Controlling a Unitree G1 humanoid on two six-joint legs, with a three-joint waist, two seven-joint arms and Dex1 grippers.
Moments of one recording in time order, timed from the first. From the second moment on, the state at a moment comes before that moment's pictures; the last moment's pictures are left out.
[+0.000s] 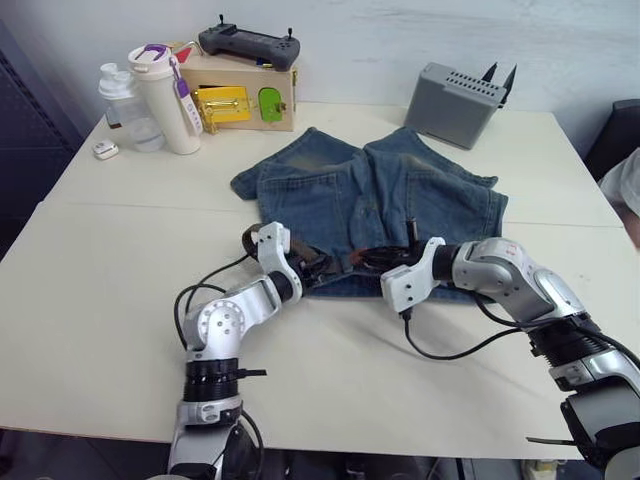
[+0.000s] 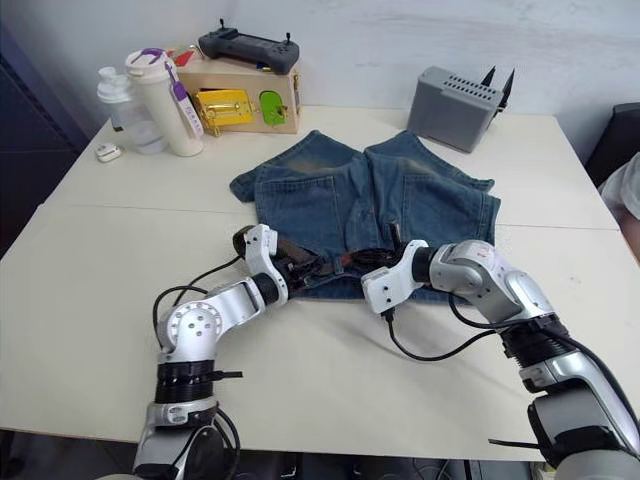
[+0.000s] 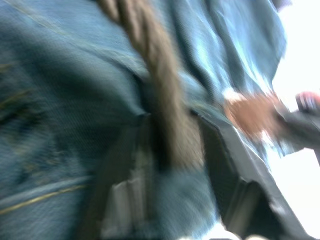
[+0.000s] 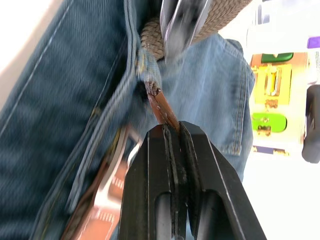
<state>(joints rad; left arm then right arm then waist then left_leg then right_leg) -0.47 0.16 0.19 -0.21 -0.81 1.24 0.01 -0.68 -0.72 0.35 0.27 -0.49 -0.66 0.69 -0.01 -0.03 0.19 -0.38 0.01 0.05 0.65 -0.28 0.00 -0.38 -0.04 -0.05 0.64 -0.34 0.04</state>
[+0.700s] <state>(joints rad) -0.36 0.38 0.12 -0.25 -0.73 1.10 -0.26 -0.66 -0.72 0.34 0.20 -0.42 -0.58 0.73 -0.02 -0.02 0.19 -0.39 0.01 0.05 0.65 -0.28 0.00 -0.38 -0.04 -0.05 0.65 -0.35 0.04</state>
